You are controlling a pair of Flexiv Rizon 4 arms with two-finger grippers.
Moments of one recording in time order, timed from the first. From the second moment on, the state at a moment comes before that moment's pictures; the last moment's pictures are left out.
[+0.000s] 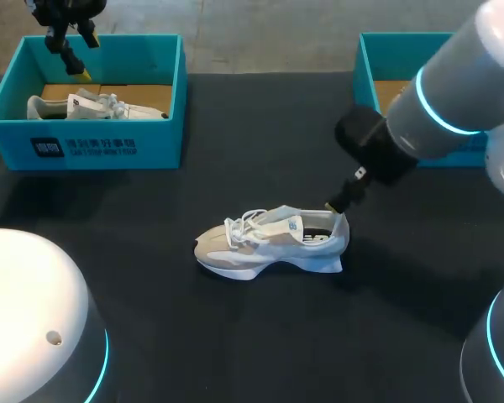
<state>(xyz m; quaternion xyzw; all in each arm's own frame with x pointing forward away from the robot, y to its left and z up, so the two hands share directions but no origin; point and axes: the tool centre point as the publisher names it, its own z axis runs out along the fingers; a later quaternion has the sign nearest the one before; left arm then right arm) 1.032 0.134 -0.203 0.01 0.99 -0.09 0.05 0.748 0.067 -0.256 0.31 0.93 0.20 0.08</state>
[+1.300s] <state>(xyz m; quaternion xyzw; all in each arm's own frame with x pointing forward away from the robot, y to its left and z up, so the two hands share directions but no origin) 1.032 0.134 -0.203 0.01 0.99 -0.09 0.05 0.741 0.049 -0.249 0.25 0.93 0.26 0.09</state>
